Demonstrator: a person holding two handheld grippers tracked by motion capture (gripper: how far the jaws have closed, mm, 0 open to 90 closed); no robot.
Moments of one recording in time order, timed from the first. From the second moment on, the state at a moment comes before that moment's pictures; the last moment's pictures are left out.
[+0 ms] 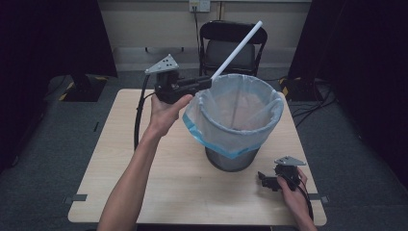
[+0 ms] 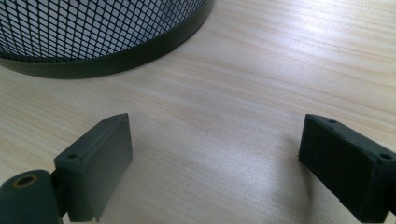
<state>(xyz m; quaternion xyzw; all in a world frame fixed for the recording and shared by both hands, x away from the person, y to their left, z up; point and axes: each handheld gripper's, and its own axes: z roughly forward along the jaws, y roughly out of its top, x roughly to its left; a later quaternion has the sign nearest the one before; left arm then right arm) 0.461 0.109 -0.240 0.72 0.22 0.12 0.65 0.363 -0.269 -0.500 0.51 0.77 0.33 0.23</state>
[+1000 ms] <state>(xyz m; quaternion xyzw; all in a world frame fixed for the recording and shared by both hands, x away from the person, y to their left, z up) 0.465 0.075 -0.251 0.75 0.22 0.11 0.61 0.363 -0.269 -0.500 0.51 0.77 0.33 0.23</state>
